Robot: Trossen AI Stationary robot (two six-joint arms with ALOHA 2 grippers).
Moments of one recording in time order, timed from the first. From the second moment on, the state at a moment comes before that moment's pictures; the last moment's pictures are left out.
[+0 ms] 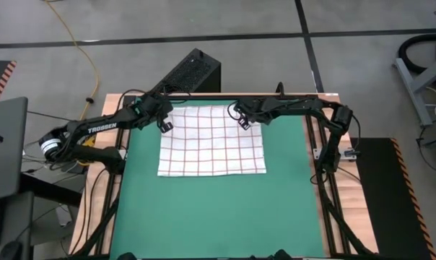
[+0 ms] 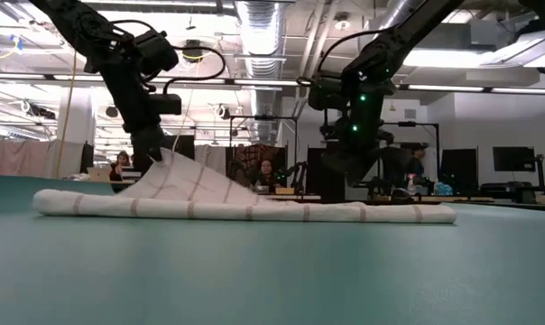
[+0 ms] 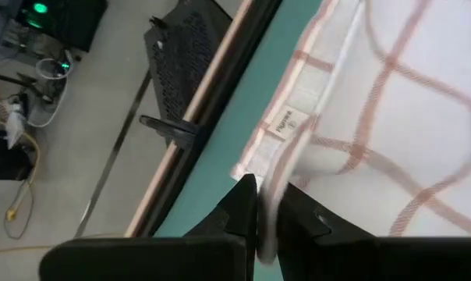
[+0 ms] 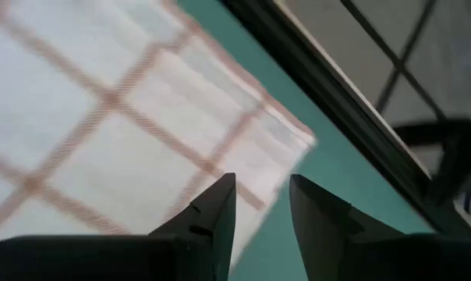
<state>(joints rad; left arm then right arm) 0.69 1.22 0.67 -0.26 -0.41 0.40 -0.46 1.79 1.17 -0.54 0.56 0.23</state>
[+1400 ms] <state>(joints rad) 0.76 1.51 0.70 -0.01 -0.38 0.62 -0.48 1.79 1.11 -0.49 0.39 0.15</state>
